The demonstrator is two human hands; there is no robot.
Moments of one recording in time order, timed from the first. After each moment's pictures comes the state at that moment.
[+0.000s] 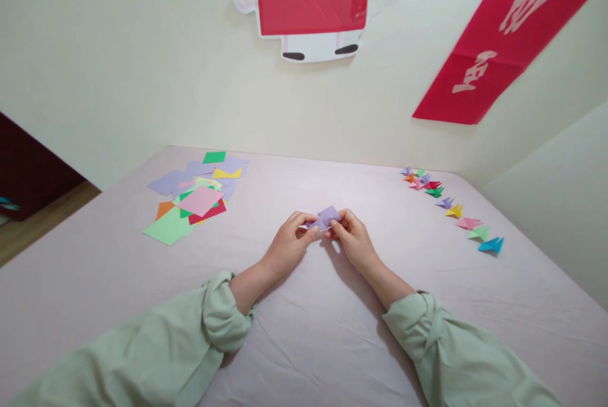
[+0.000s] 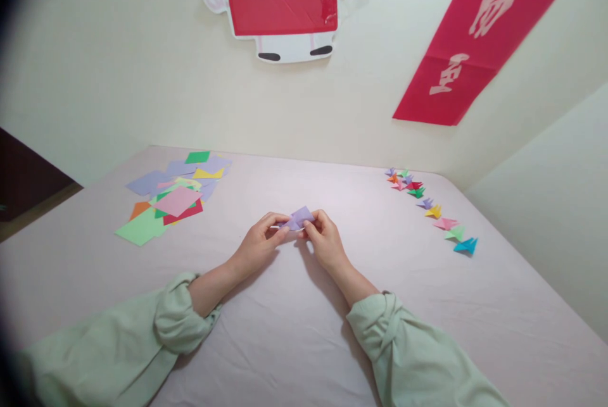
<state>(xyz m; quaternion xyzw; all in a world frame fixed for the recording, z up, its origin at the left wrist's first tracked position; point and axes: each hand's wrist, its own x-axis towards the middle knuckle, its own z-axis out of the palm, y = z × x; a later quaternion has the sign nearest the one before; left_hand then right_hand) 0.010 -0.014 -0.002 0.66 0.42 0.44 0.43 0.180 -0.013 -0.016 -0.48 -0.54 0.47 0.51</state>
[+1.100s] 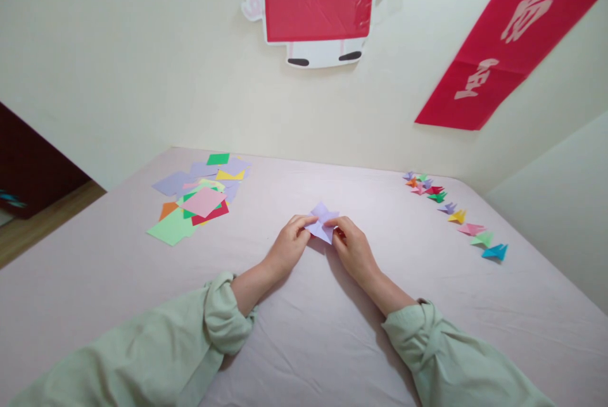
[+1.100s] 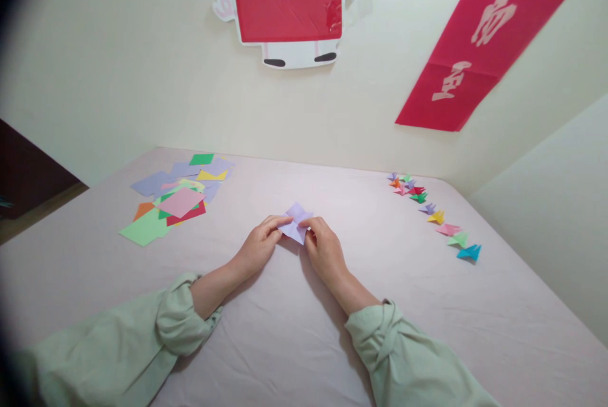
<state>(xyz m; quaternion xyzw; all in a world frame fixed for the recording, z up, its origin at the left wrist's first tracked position) 0.009 -0.005 -0.013 0.64 0.44 0.45 0.44 0.182 -0.021 -0.011 -0.52 -0.72 0.22 0.41</state>
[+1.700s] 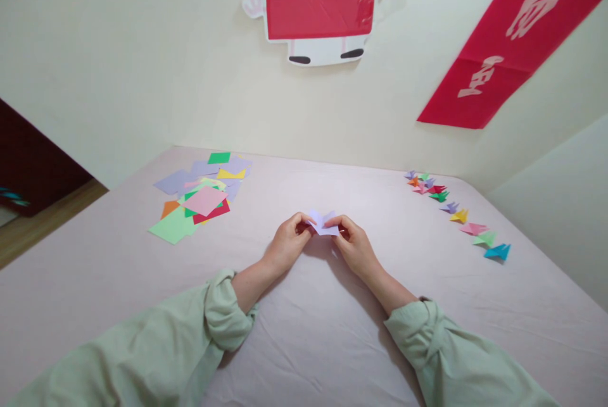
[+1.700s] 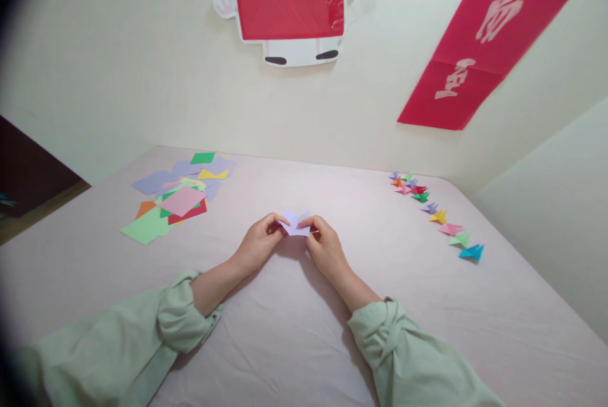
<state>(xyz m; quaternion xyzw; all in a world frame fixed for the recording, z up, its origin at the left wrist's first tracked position) 0.009 -0.004 -0.013 0.58 0.44 0.46 0.50 0.181 -0.019 -0.015 -0.48 -0.64 0.37 0.46</state>
